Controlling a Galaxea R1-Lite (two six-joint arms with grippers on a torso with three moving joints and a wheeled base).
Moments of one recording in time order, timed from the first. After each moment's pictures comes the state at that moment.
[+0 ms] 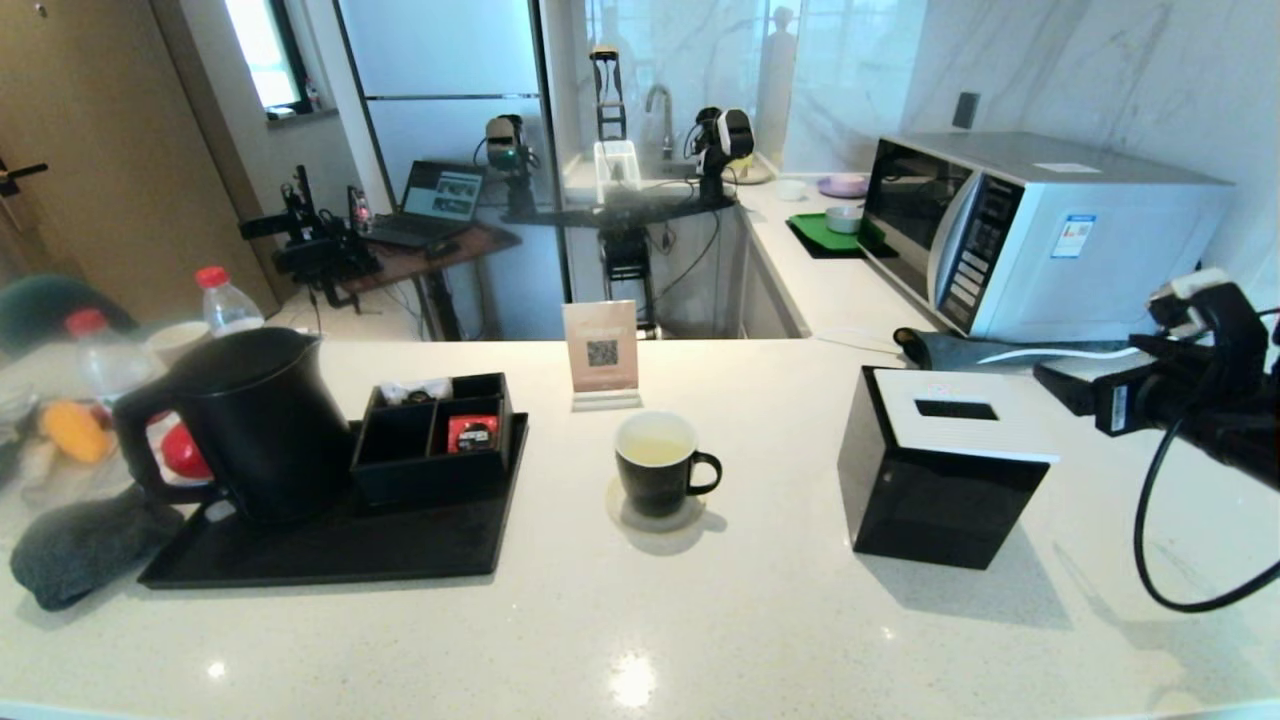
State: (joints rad) left arm 0.00 0.00 -0.02 0.05 0.01 -0.01; right arm -0.19 1.72 -0.66 -0.93 0.19 -0.32
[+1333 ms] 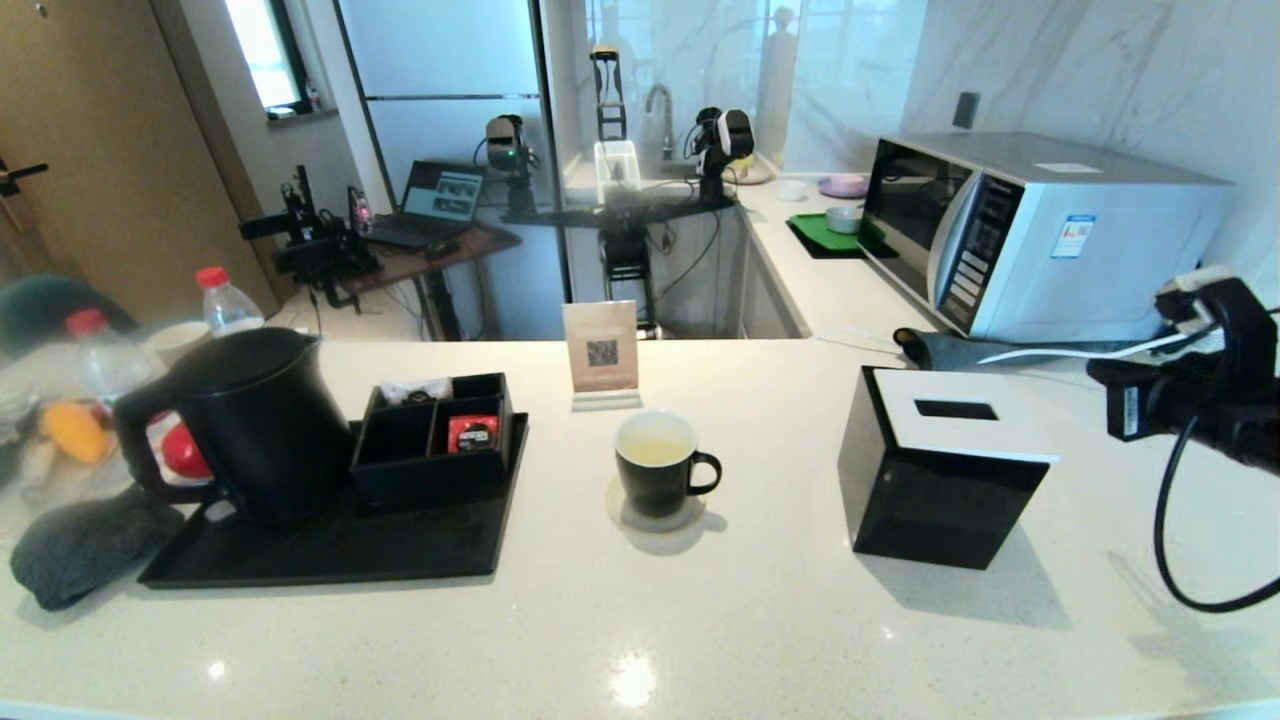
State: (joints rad) left arm 0.00 0.00 -0.02 0.05 0.01 -0.01; right arm -0.19 1.65 -0.72 -0.70 0.19 -0.31
